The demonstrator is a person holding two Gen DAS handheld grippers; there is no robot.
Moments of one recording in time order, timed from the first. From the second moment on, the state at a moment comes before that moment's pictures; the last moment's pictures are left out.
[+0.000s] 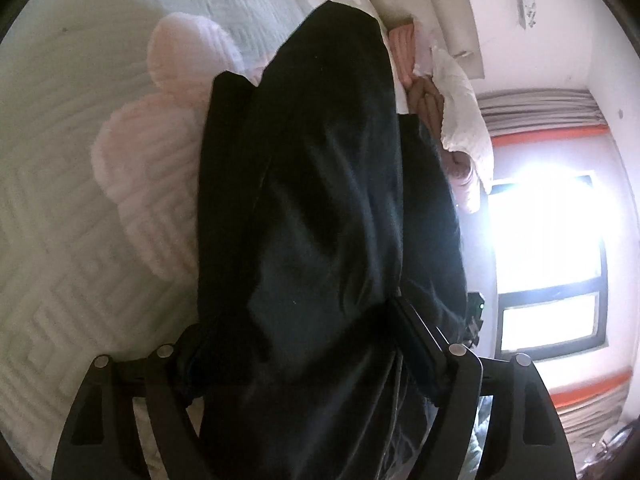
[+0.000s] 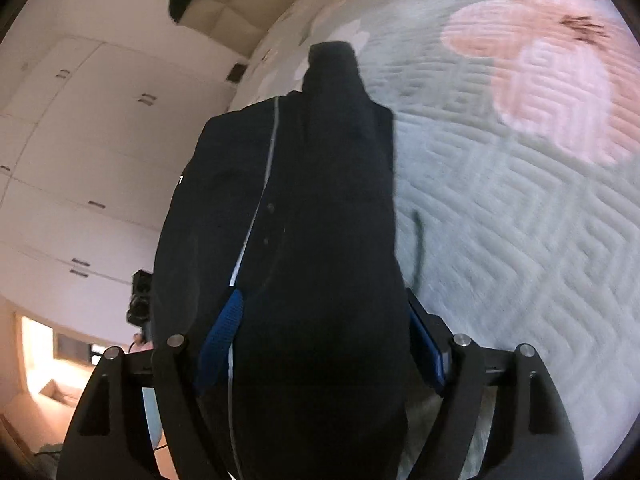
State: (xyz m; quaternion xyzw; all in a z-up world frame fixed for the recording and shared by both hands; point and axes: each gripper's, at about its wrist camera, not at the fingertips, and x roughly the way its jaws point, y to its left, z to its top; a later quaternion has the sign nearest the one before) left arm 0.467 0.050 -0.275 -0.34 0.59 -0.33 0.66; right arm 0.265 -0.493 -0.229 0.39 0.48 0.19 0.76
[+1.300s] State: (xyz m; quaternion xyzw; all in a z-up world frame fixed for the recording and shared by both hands) left arm 0.213 0.213 -0.249 -0.45 0.49 -0.19 0.72; right arm 0.059 -0.441 -0.174 0.33 0.50 -0.03 0.80
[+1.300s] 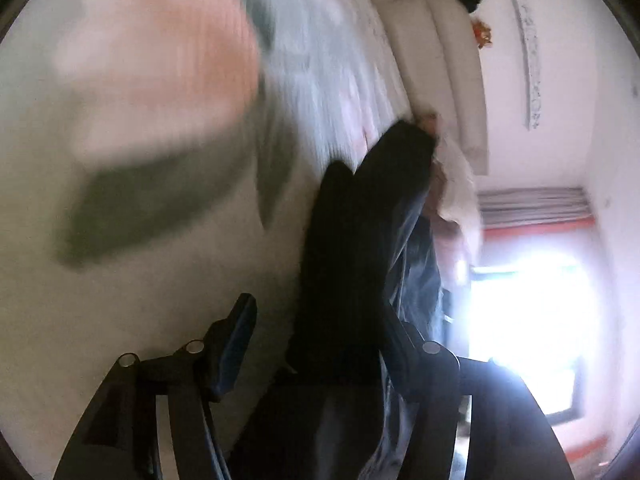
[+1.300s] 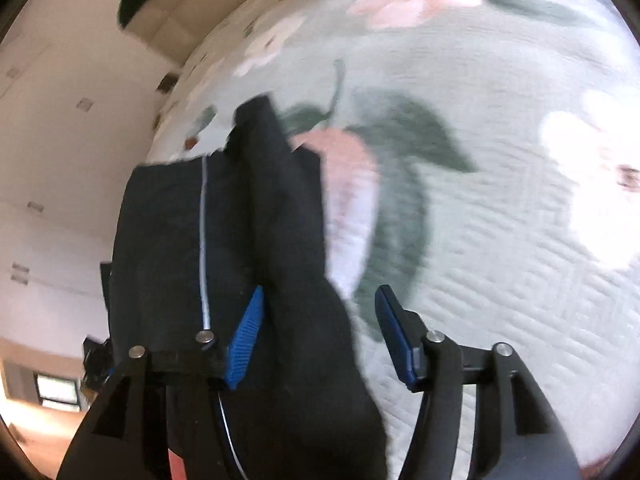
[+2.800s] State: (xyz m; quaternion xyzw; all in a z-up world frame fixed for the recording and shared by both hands) left arm 0.007 0.033 0.077 0.06 0.25 -0.06 0.97; right arm -0.016 -0.136 0.080 0.05 0.35 -0.05 0.93
